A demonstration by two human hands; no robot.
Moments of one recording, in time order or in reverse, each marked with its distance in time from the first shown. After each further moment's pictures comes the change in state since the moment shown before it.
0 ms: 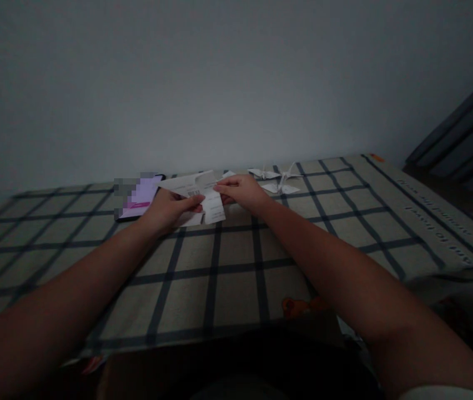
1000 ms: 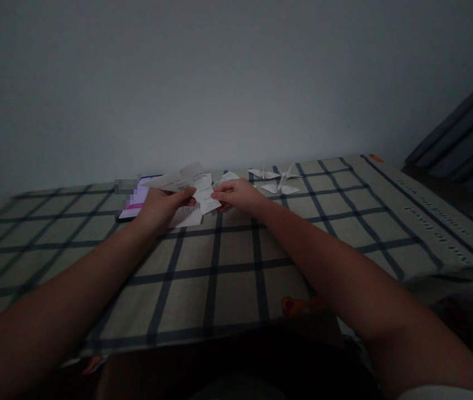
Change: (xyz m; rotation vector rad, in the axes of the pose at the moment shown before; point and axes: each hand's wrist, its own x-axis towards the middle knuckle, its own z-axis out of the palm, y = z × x) left_hand 0.006 0.001 -0.003 -0.045 0.200 0.052; right_hand -0.003 0.000 0.001 -0.102 -0.151 0.007
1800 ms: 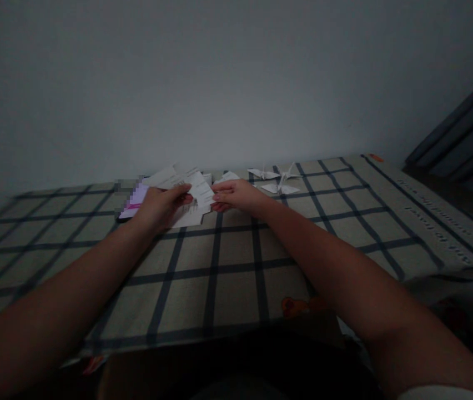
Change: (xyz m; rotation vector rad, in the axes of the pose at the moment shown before) left_hand 0.010 -0.010 -0.001 -0.211 0.063 -0.142; right_hand -0.004 0.003 -0.004 0.111 -0.097 0.022
